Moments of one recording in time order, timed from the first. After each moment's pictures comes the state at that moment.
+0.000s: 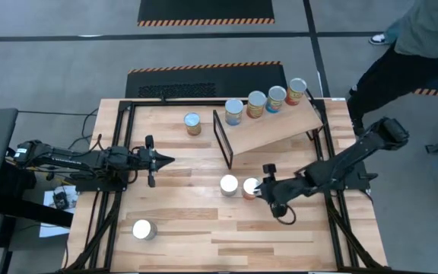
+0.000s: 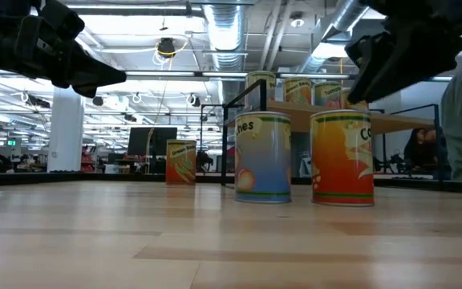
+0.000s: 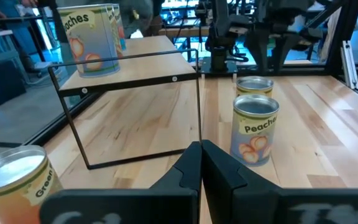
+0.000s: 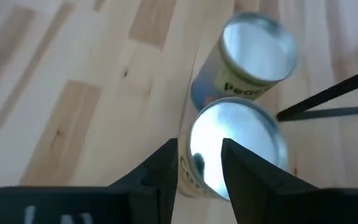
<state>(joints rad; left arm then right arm) -0.06 0.46 0.11 0.22 -0.21 0.02 0.45 1.31 0.76 -0.29 0.34 0.08</state>
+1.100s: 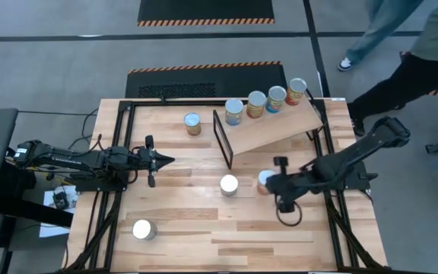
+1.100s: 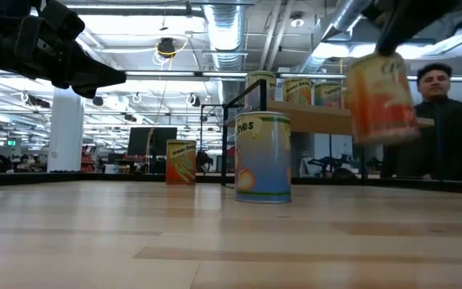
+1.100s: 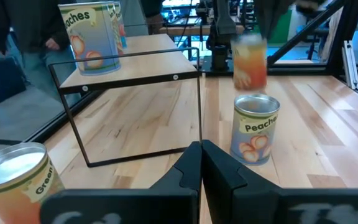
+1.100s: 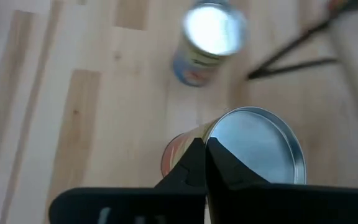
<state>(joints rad) -0.06 0.46 0.11 0.22 -0.21 0.01 0.48 1.27 1.07 -0.84 0.36 0.28</state>
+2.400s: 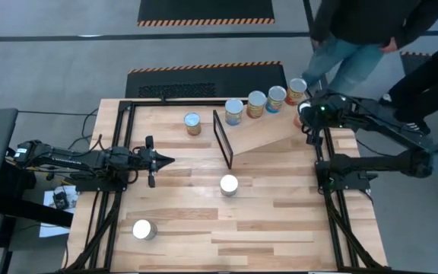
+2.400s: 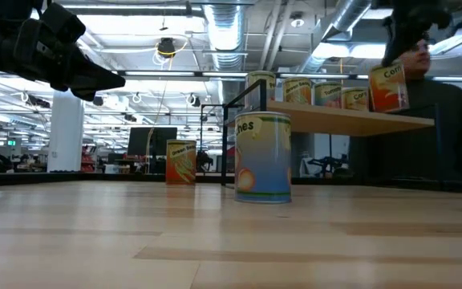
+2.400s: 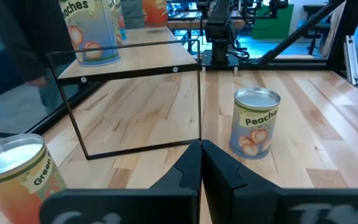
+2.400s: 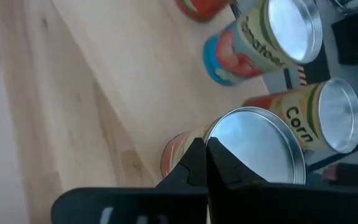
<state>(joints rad) -0.06 0.46 0.11 0.19 -0.21 -0.01 -0.47 0.91 1.18 -1.21 0.28 -0.45</state>
